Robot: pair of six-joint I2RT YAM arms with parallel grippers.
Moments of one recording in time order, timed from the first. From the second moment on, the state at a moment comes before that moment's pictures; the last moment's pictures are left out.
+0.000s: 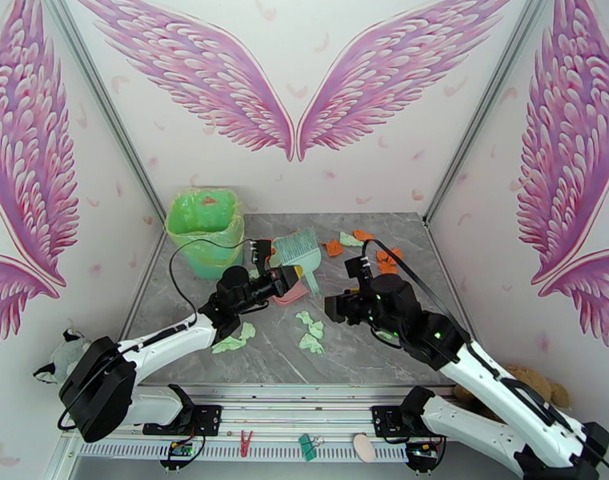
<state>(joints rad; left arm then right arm) -0.66 1.33 0.70 0.64 0.33 -0.91 0.70 0.80 0.85 -0.47 -0.06 0.45</state>
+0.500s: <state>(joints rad) -0.63 1.12 0.47 1.00 0.25 -0.99 0.68 0.84 0.55 0.31 -0.27 0.81</state>
